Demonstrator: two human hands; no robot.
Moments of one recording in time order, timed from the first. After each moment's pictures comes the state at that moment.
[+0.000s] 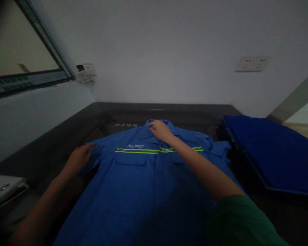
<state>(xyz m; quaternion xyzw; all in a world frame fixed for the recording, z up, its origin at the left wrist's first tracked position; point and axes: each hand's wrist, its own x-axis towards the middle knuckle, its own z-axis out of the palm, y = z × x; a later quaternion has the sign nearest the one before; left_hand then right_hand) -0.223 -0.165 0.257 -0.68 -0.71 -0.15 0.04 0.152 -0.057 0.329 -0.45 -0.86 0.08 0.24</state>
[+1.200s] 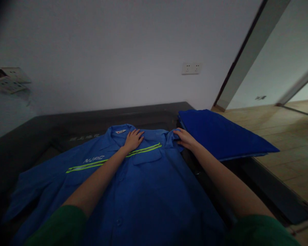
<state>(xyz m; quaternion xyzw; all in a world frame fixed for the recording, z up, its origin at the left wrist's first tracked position) 0.146 -0.031 0.241 -0.86 -0.49 -0.17 -0.01 0.409 -0.142 0.311 -0.61 -0.40 0.46 0.50</state>
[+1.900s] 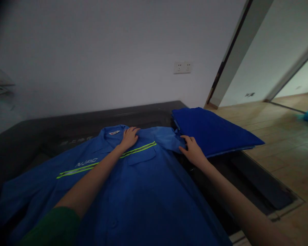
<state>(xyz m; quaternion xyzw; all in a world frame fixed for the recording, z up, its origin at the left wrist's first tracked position) 0.163 -0.027 0.256 -0.86 -0.47 -0.20 -0.04 0.442 -0.232 0.279 -0.74 -0.61 0.03 0.28</state>
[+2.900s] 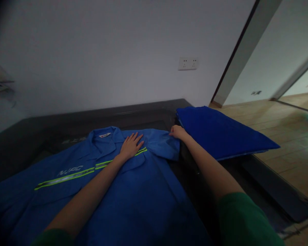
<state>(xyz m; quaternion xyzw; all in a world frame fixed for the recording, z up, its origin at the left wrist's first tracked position) 0.146 -0.056 0.233 -0.87 -0.48 -0.13 -0.03 0.430 -0.085 0.298 -0.78 -0.62 0.05 0.04</state>
